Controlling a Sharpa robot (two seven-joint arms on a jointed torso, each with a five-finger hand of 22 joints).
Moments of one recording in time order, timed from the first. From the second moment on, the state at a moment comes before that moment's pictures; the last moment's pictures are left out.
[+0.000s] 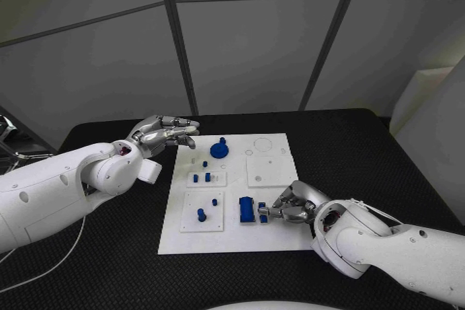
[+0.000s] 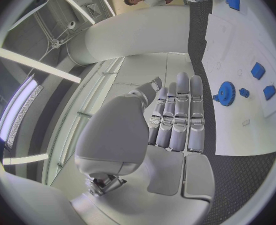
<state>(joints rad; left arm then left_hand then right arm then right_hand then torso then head) 1.09 -0.88 0.13 1.39 -0.15 -0.04 0.22 1.39 -0.11 0.39 -0.04 0.09 1.05 0.17 0.07 0.20 1.15 0.11 0.12 0.19 1.20 0.04 0.40 0.41 0.18 0.95 0.14 0.49 0.75 0.91 -0.92 0.02 1.86 -1.29 -0.52 -0.60 1.17 -0.10 -0.13 0.28 0.20 1.28 0.01 0.07 0.49 1.47 -0.06 1.18 1.30 1.47 -0.11 1.47 1.31 0.01 1.47 0.00 1.57 1.31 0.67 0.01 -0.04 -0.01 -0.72</state>
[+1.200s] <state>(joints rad) 1.09 -0.88 0.13 1.38 -0.15 -0.04 0.22 1.39 -0.11 0.39 -0.04 0.09 1.05 0.17 0.07 0.20 1.15 0.11 0.12 0.19 1.20 0.04 0.40 0.41 0.18 0.95 0.14 0.49 0.75 0.91 -0.90 0.02 1.83 -1.35 -0.47 -0.58 1.29 -0.05 -0.13 0.18 0.13 1.28 0.01 0.07 0.51 1.47 -0.06 1.18 1.30 1.47 -0.11 1.47 1.31 0.01 1.47 0.00 1.57 1.31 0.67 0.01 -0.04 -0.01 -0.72</state>
